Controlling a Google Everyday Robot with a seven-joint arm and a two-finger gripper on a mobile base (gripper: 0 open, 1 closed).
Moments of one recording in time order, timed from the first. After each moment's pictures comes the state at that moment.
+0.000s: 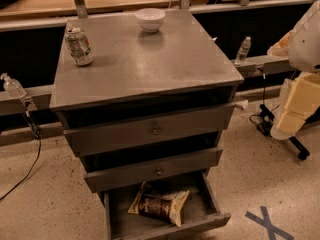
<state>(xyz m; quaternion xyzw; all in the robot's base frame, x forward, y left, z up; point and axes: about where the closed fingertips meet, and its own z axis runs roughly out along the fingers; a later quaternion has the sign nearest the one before) 0.438 -0.217 0.977 -0.60 0.78 -0.03 0.16</state>
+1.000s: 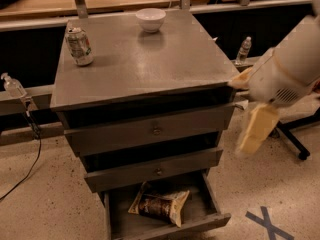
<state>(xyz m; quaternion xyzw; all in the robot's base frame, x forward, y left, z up) 0.455 -0.173 0.898 -0.64 0.74 0.06 0.18</state>
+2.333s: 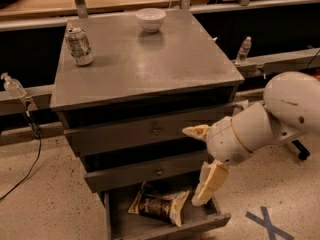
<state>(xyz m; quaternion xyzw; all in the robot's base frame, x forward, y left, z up) 0.418 -0.078 0.775 -0.66 0.66 0.24 0.27</state>
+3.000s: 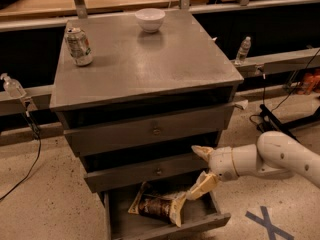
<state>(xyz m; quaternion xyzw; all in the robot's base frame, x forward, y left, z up) 0.488 -0.103 0.617 -0.52 0.70 0.33 0.35</state>
